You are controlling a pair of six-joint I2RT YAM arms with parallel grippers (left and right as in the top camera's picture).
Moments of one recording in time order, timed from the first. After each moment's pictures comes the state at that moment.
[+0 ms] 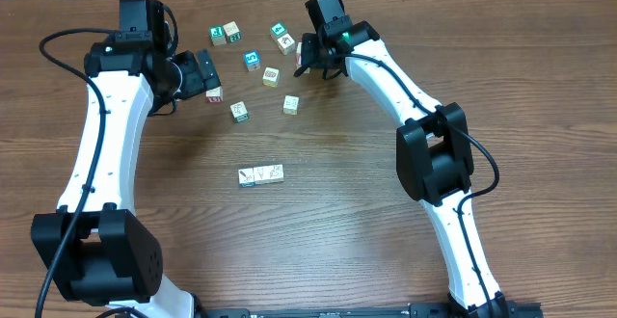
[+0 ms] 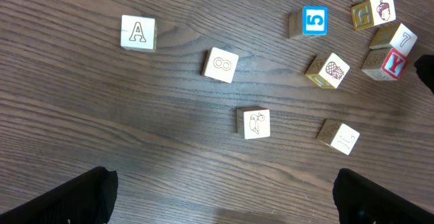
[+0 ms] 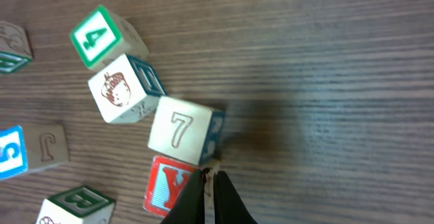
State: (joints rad) left arm 0.03 1.77 1.61 -1.00 0.07 -0.36; right arm 0.44 2.53 2.24 -0.70 0.01 0.46
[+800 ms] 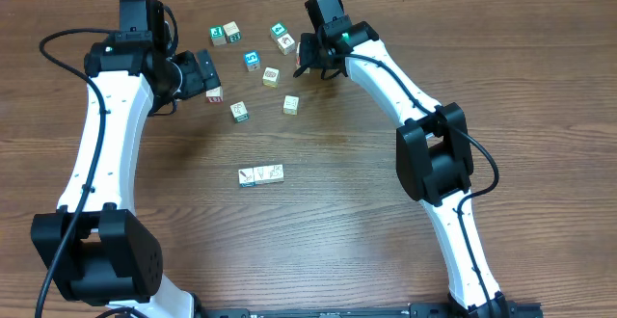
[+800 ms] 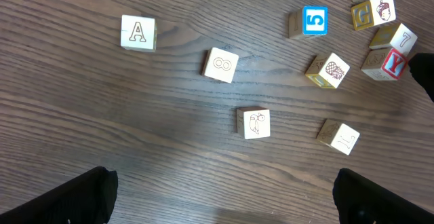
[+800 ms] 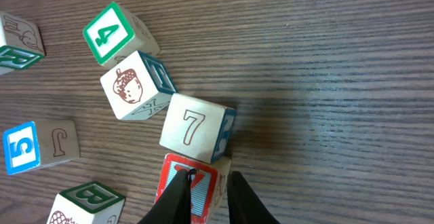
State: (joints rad) left arm 0.03 1.77 1.61 -1.00 0.07 -0.36; right arm 0.45 2.53 2.24 -0.70 -0.02 0.46
